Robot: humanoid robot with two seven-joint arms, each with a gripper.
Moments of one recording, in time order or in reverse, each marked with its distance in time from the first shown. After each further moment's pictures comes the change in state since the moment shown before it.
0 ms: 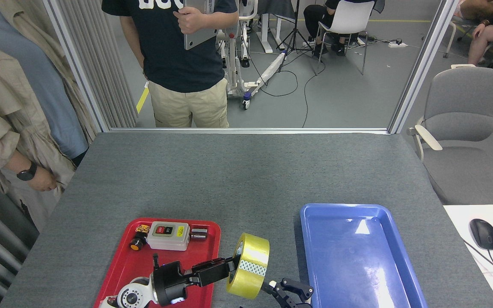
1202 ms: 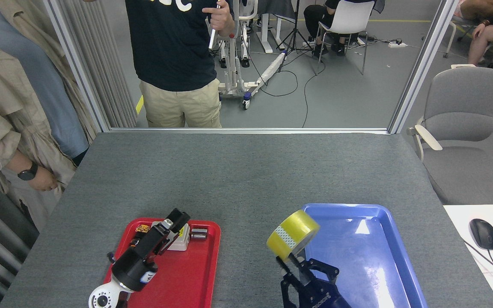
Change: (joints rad) left arm 0.033 0.031 0.144 0.007 0.231 0.001 0.391; right arm -0.020 0.000 -0.003 0.021 0.161 0.607 0.091
